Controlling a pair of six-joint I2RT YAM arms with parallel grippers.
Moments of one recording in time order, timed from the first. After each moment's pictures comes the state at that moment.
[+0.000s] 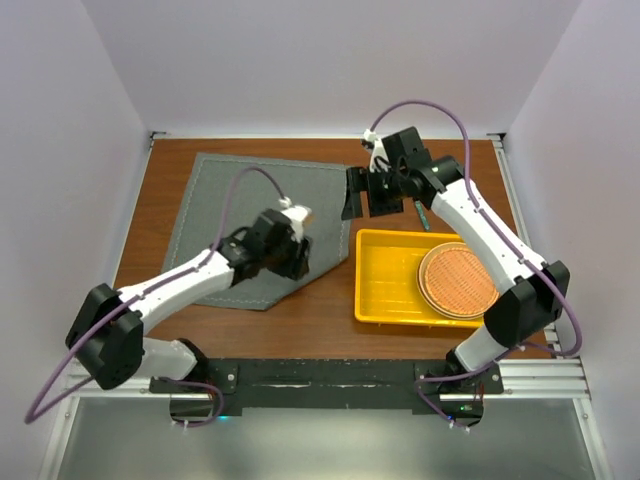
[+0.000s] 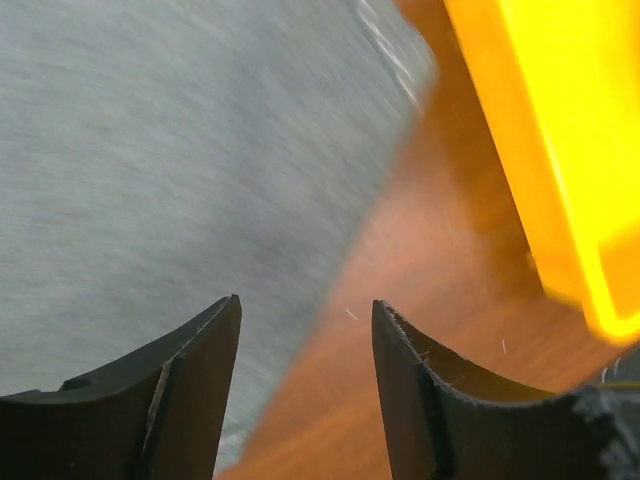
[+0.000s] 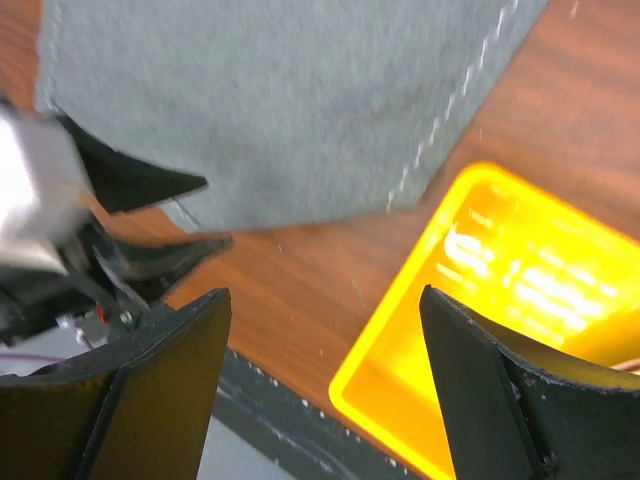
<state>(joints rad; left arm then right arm) -0.63 1.32 0.87 -0.35 0.05 -0.28 0.49 1.61 1.66 -0.93 -0.26 0.32</state>
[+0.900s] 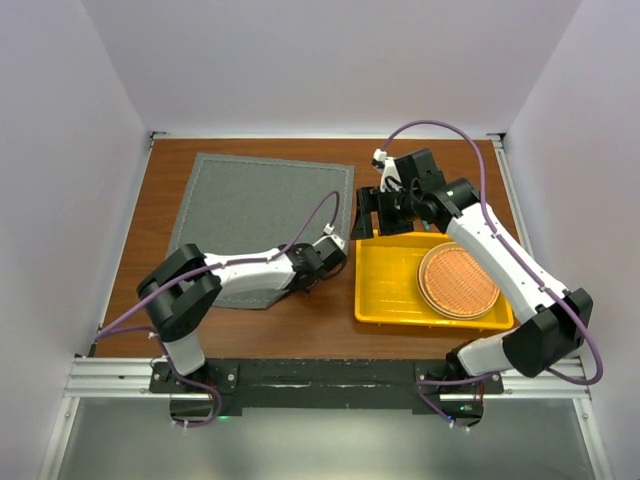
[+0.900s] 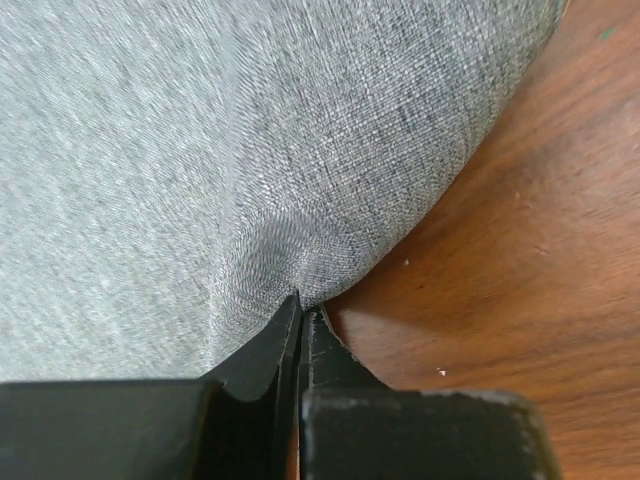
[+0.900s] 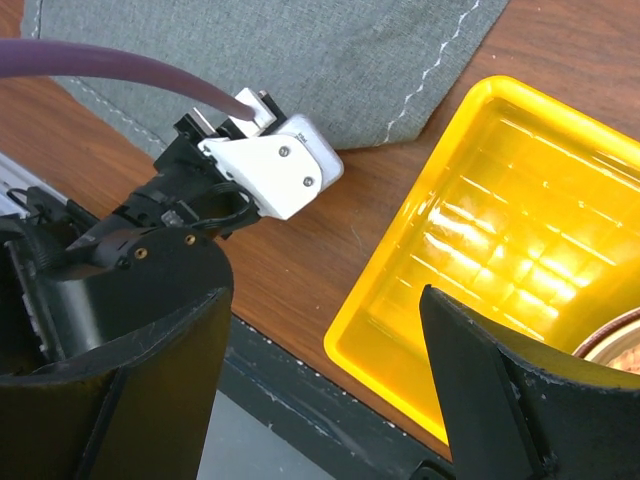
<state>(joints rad) -0.95 1.75 1.02 -0.48 -0.50 -0.19 0.49 1.41 1.40 -0.90 -0.28 0.31</state>
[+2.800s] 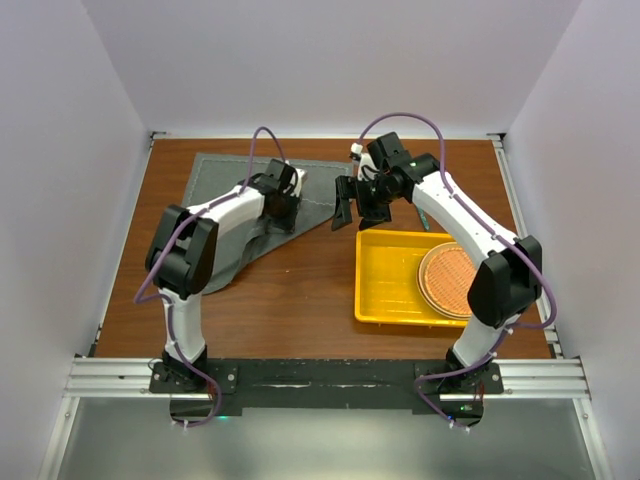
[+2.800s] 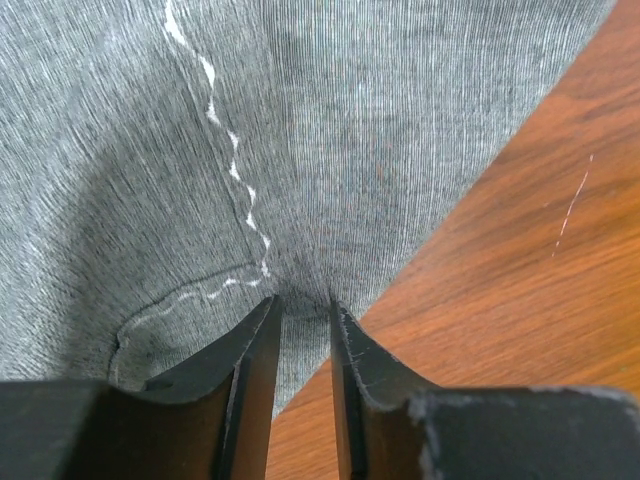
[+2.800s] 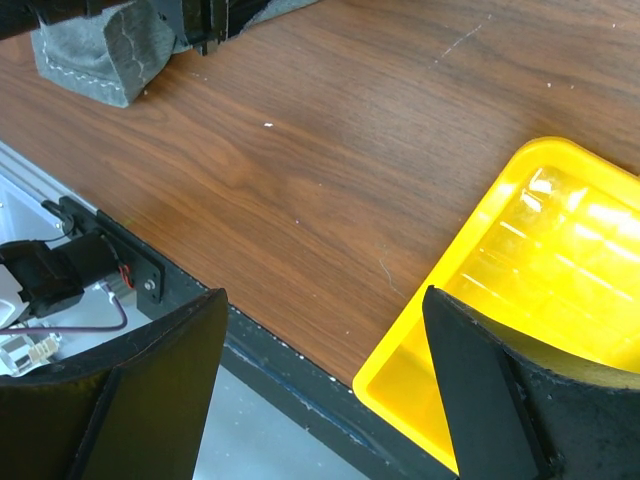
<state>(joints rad) -0.43 1.98 1.39 -0.48 0.04 -0.14 0.48 1.73 1.62 -0.94 -0.38 0.36</state>
